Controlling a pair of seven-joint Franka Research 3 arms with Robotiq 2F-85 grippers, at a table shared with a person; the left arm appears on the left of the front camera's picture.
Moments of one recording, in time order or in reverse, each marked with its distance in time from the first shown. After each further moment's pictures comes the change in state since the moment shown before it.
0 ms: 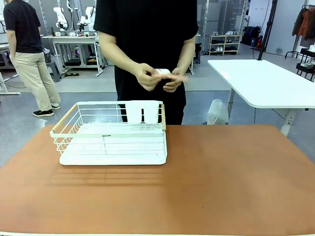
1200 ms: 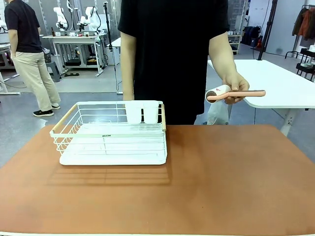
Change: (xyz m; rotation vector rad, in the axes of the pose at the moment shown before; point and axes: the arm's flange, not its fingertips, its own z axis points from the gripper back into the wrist) left arm 0.000 0.000 0.000 0.000 0.000 0.000; right arm 0.000 0.000 0.000 0.000 0.000 0.000
